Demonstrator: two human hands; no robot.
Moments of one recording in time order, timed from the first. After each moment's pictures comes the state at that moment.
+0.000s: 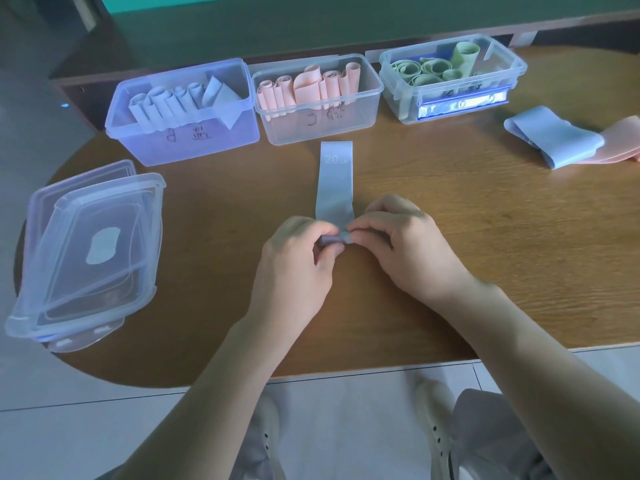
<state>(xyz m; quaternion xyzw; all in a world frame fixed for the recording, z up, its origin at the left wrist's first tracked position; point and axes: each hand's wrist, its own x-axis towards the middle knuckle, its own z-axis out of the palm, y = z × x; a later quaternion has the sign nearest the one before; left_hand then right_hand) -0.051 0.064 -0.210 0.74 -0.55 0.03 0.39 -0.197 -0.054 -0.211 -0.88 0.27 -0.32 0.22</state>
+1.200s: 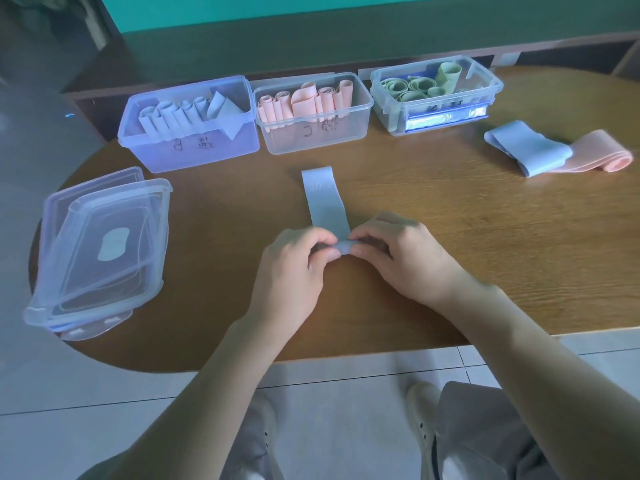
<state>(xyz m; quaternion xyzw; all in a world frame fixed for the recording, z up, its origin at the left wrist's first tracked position) -0.062 0.074 -0.204 0.73 -0.55 0.02 0.40 -0.218 -0.048 -0.202 -0.90 0.24 -0.27 0.24</state>
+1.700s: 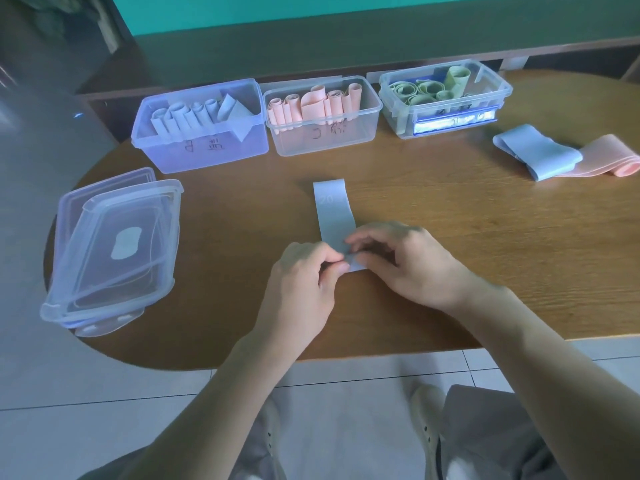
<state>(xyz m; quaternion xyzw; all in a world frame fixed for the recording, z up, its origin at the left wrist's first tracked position) -0.069 0.090 -0.207 0.72 -0.57 0.04 0.40 -0.218 -0.042 -0.194 -0.90 0.19 -0.23 0.31</state>
